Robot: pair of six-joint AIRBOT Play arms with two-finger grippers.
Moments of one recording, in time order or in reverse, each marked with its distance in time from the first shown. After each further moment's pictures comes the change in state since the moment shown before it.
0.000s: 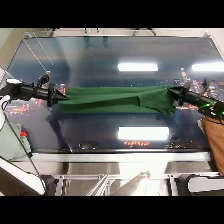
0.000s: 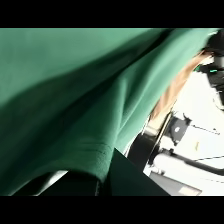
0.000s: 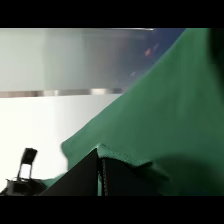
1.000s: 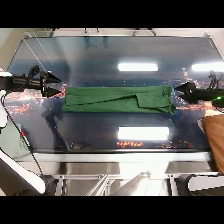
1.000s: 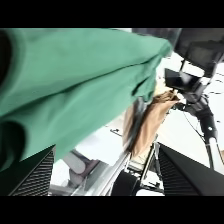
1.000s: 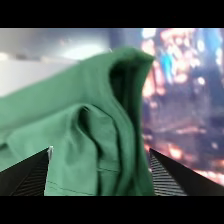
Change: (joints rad) left arm 0.056 -0.118 0.295 -0.089 -0.018 -0.128; right arm -0.069 -0.051 0.259 -0.565 0.013 0.173
